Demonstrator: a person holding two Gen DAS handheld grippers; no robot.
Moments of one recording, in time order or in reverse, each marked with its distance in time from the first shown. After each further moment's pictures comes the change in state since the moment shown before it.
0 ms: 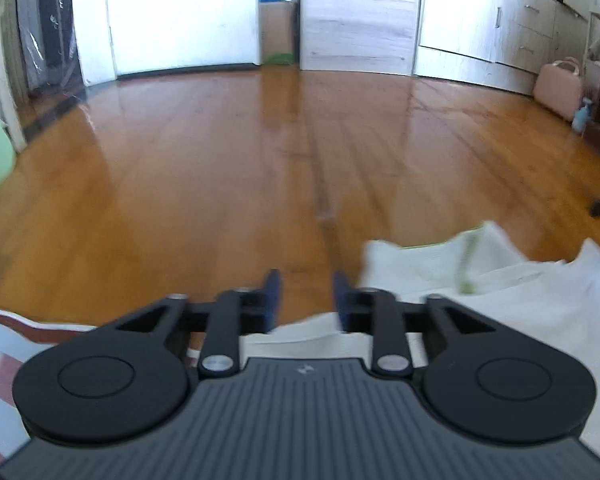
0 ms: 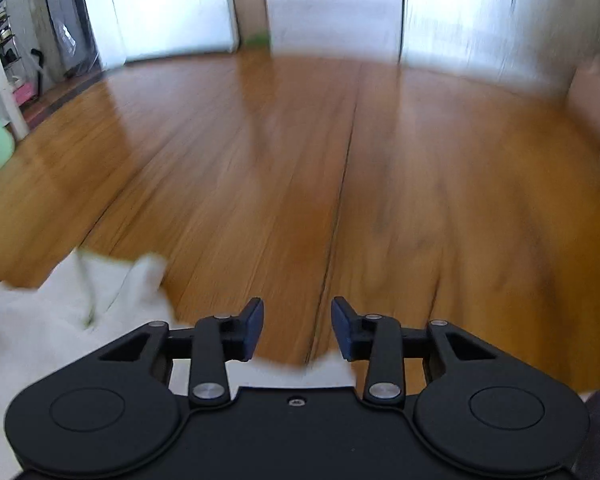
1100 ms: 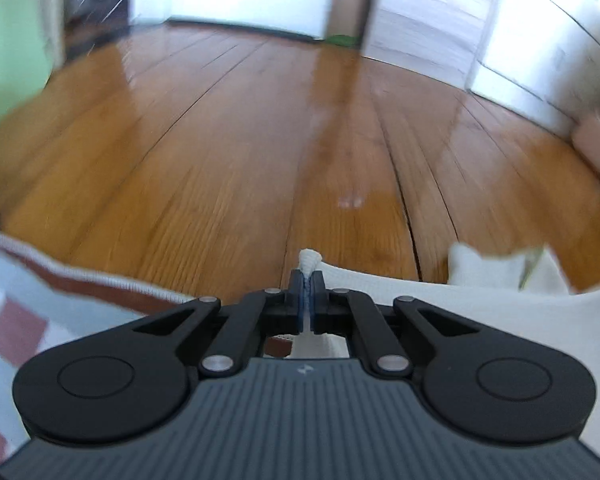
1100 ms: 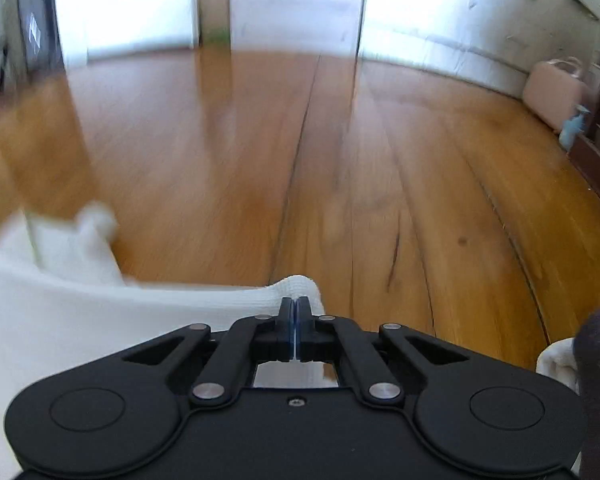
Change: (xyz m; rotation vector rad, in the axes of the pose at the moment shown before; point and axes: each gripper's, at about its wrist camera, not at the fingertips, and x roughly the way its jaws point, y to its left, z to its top) left arm 0.029 0.071 -0.020 -0.231 0.058 0.005; right arm -0.002 0.024 -0.062 -0.001 -0.138 -0.191
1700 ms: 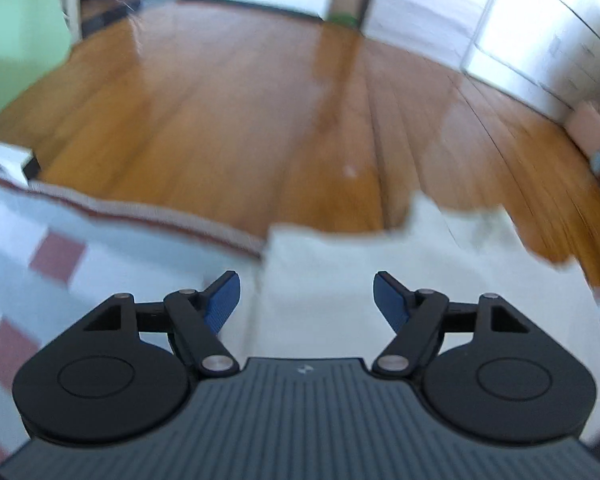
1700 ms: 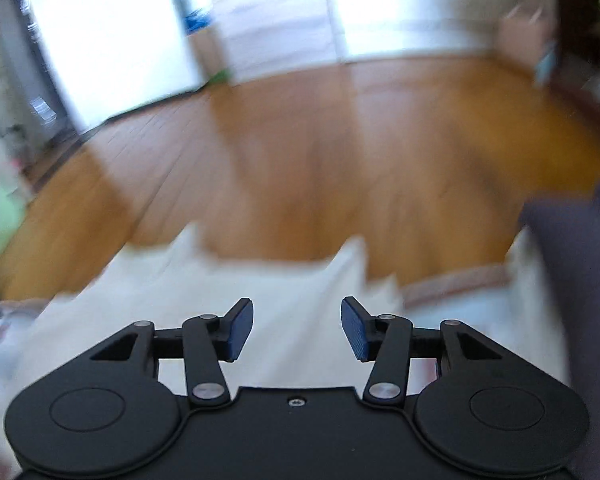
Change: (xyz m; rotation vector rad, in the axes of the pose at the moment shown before) left arm -0.086 -0.031 -0.039 0.004 0.133 0.026; right arm -0.127 0.009 -0.061 0.214 0.048 0.180
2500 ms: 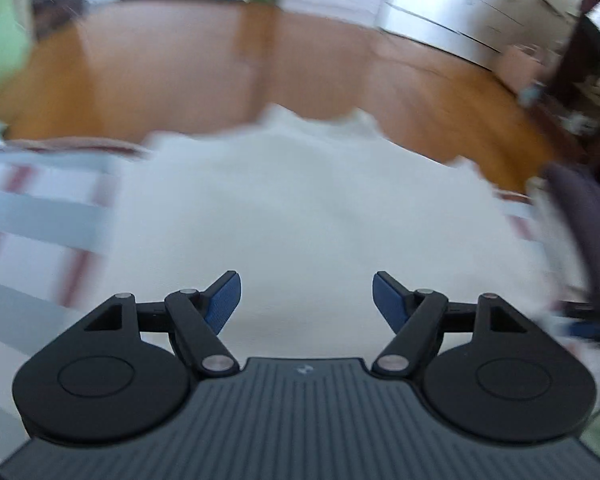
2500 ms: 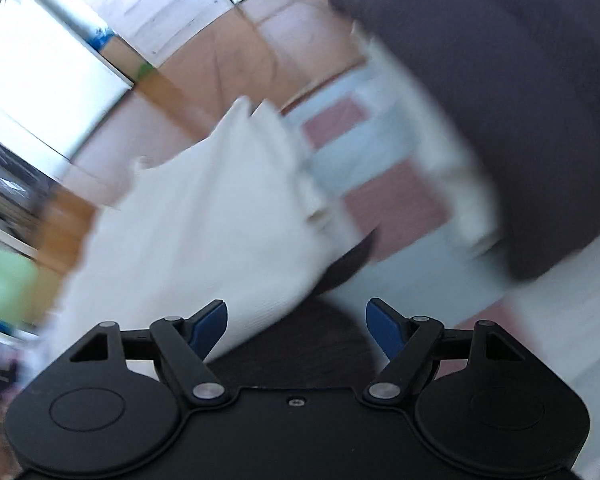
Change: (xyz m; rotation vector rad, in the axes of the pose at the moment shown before) left arm -0.084 -0.125 -0.111 0.120 0.037 -0.160; right arm -0.063 -0.086 -0.152 0.520 0.105 0.072
